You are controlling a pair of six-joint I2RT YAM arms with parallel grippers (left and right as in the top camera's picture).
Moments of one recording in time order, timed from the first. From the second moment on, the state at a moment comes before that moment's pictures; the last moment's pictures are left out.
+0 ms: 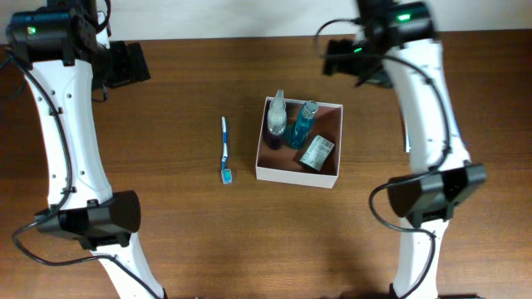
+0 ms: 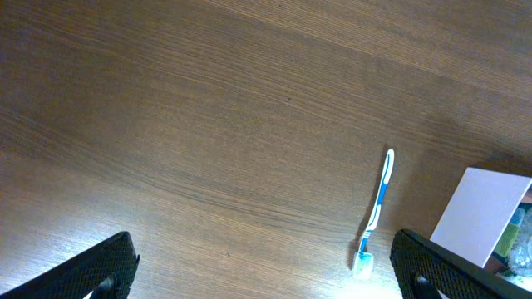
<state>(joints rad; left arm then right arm) 0.08 2.12 2.63 -1.69 -0.06 -0.20 0.13 2.23 2.60 -1.57 -0.03 0.38</state>
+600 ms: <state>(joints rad) 0.08 2.12 2.63 -1.69 -0.06 -0.20 -0.32 2.23 2.48 -1.64 -0.11 -0.17</state>
